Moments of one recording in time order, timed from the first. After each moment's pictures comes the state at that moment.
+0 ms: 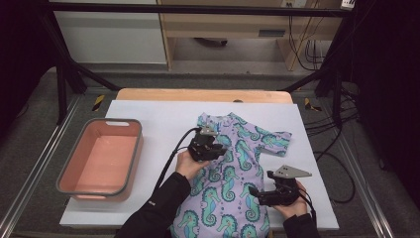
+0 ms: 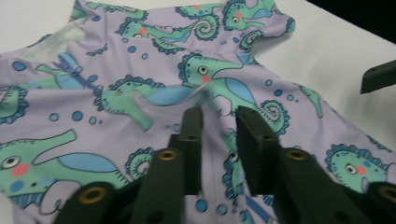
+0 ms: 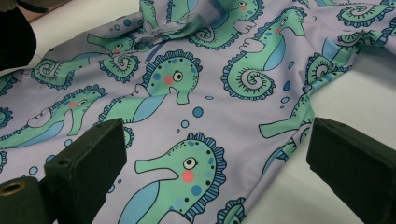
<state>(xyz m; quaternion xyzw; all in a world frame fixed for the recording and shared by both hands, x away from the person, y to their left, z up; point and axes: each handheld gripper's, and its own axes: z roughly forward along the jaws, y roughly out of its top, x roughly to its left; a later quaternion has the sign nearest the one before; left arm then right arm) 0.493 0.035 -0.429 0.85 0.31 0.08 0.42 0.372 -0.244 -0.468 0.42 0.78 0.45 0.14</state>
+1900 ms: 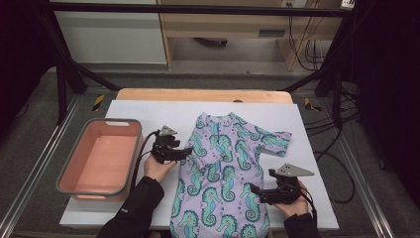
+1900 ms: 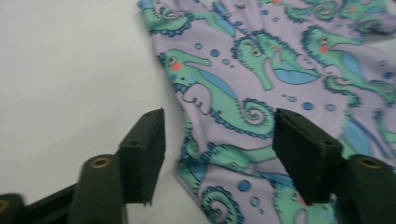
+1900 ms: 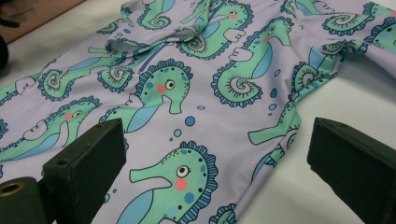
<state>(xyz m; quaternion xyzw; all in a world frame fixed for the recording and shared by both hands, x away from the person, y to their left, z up) 0.487 0.138 -0.446 0.79 0.43 0.12 0.43 0.374 -0.246 -0.464 0.43 0.77 0.45 0.15</state>
